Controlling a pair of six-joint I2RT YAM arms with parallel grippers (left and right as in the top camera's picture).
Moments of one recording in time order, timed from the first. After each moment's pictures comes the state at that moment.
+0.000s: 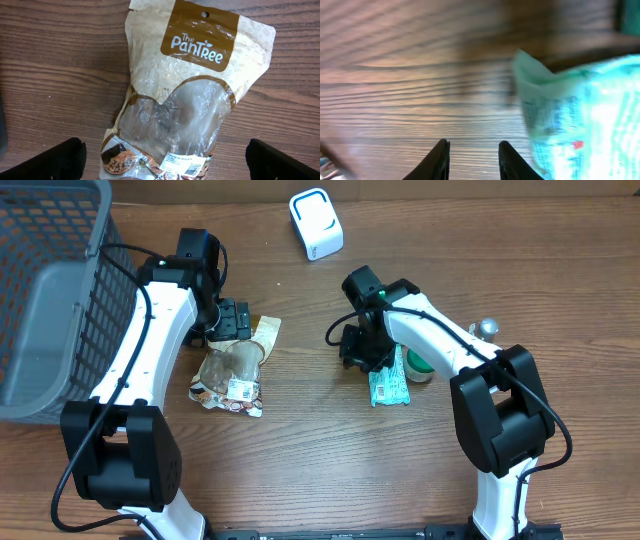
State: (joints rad) left arm -0.10 1.84 1.55 -1.12 -0.06 -0.22; right arm 0.48 2.07 1.53 -0.97 -0.21 0.66
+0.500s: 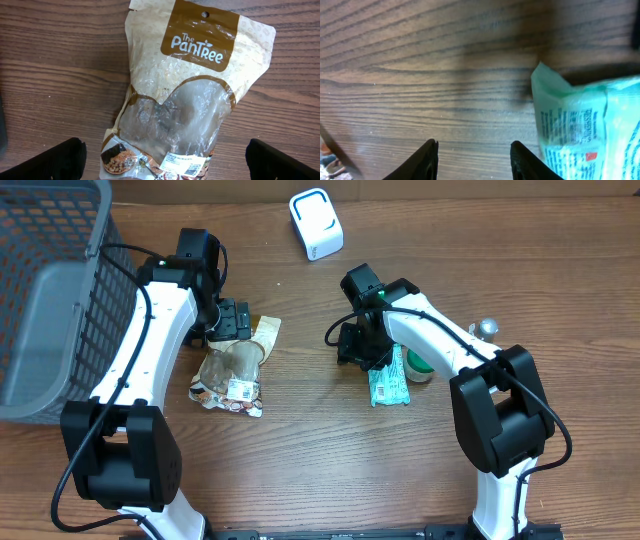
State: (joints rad) left arm -0.10 1.84 1.55 -1.12 -0.06 -0.22; right arm 0.48 2.07 1.53 -0.94 -0.21 0.64
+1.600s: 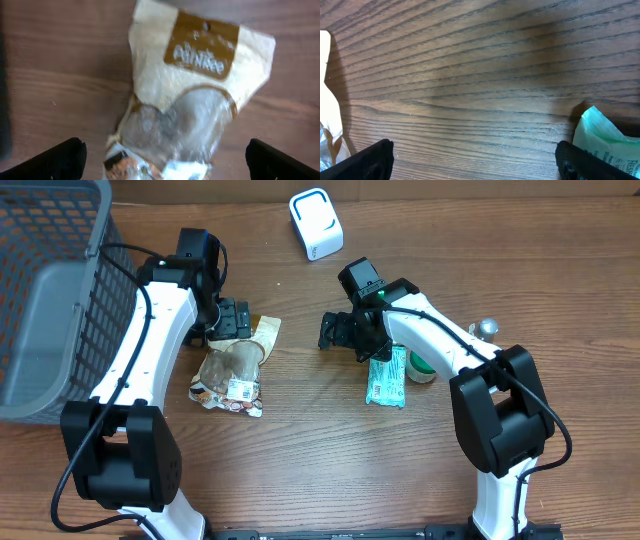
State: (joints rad) left arm -0.10 1.84 1.55 -1.10 -0.08 -0.22; right arm 0.48 2.07 1.53 -0.81 -0.20 0.64
